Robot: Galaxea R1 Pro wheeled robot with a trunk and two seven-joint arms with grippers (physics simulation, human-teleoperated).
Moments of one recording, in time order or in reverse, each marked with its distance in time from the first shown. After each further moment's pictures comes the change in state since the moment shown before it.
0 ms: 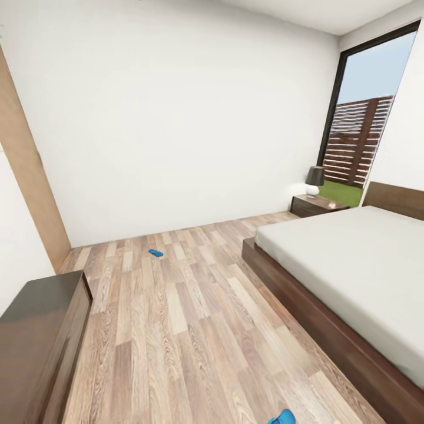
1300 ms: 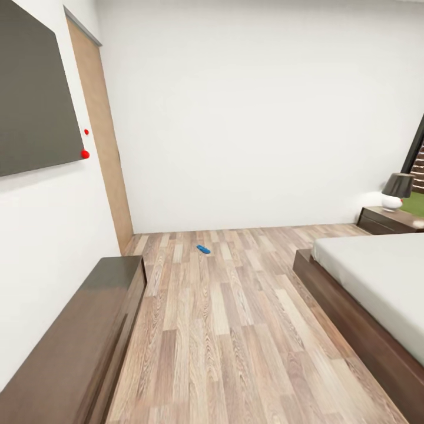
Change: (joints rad) left arm 0.000 0.001 0.000 0.000 0.000 0.000 0.000; right arm 0.000 0.001 0.000 0.000 0.001 0.000 -0.001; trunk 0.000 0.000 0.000
